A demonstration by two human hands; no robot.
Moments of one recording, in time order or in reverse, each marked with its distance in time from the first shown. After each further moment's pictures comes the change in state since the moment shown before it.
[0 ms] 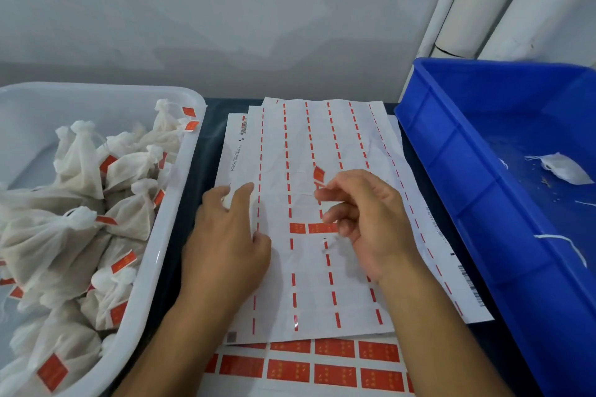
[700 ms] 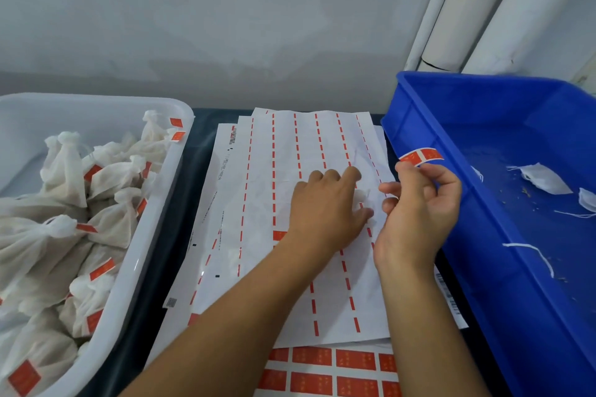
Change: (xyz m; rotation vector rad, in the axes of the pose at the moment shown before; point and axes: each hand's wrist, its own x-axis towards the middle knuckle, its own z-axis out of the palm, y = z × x) left_hand 0.045 0.142 0.057 0.090 -0.093 0.406; right_hand 0.017 -0.006 -0.036 0.225 0.663 -0.415
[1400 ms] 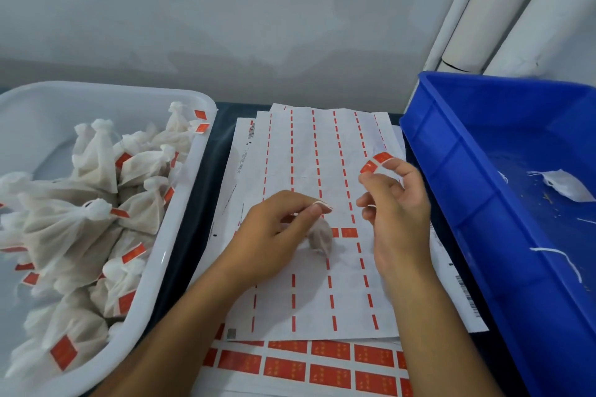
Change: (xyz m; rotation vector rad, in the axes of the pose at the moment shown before) left_hand -0.078 -0.088 -0.043 -0.754 -0.053 -0.021; right_hand -0.016 0.015 0.006 -0.270 -0.381 0.145
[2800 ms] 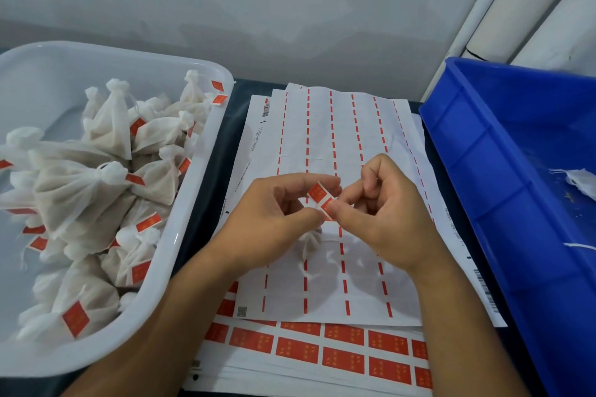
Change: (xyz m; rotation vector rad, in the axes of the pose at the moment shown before) left_hand -0.016 -0.008 -0.017 -0.280 -0.021 -0.018; right_hand -0.016 -0.006 -0.004 -0.398 -0.653 -0.225
